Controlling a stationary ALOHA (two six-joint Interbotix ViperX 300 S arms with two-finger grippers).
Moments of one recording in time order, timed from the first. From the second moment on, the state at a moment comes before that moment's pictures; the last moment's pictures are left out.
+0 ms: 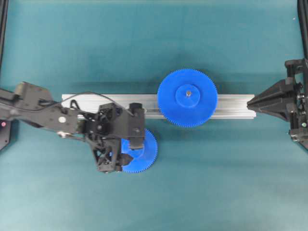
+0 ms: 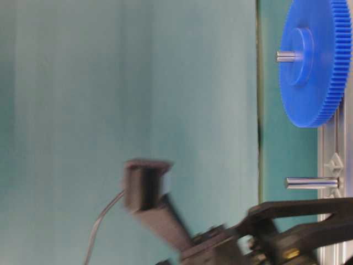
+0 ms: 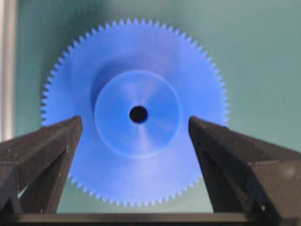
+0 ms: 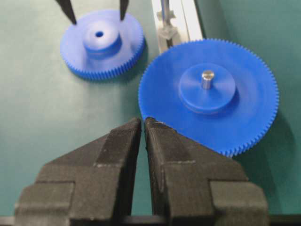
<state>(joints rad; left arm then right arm) -0.12 0.09 0.62 0.01 0.20 -0.16 -0.03 -0.96 1.16 0.04 0.26 0.11</state>
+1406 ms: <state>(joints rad) -0.13 0.18 0.50 0.02 0.49 -0.15 -0.05 -1.03 1.19 0.04 0.26 0.11</state>
